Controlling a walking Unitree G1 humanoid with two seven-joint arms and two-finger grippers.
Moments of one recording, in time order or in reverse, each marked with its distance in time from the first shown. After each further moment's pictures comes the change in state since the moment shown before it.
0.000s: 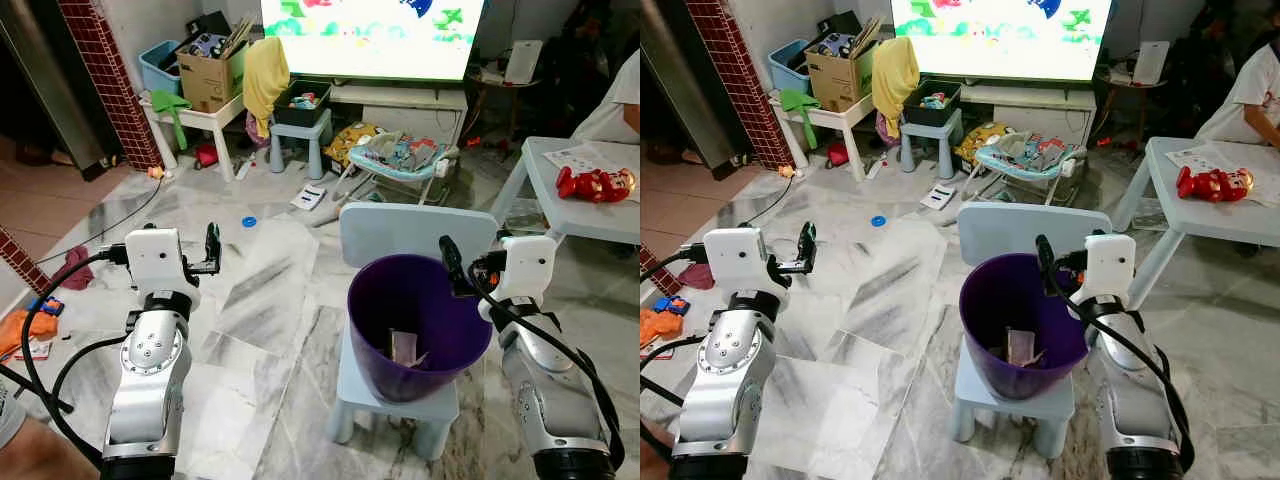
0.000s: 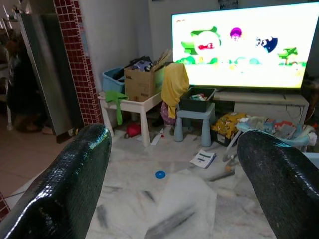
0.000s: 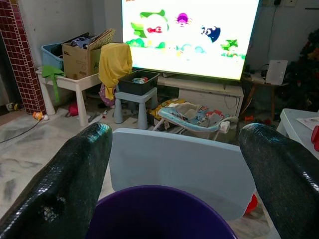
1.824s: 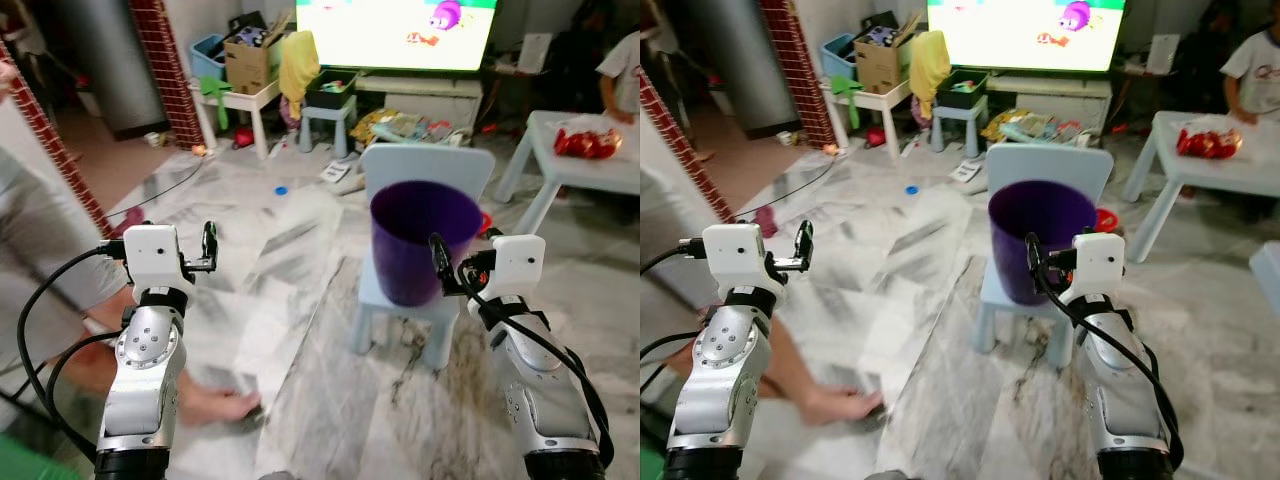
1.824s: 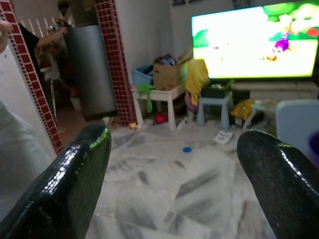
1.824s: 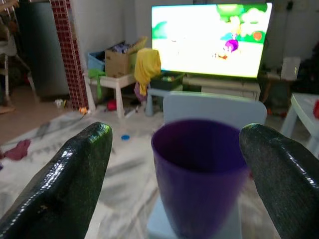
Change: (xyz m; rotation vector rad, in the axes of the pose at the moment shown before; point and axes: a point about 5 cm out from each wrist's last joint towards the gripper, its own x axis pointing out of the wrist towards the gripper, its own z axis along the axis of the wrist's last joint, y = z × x) left arm 0.004 -0.002 -0.001 0.019 0.012 -0.030; right arm 0.000 0.007 -0.004 0.009 0.007 0.003
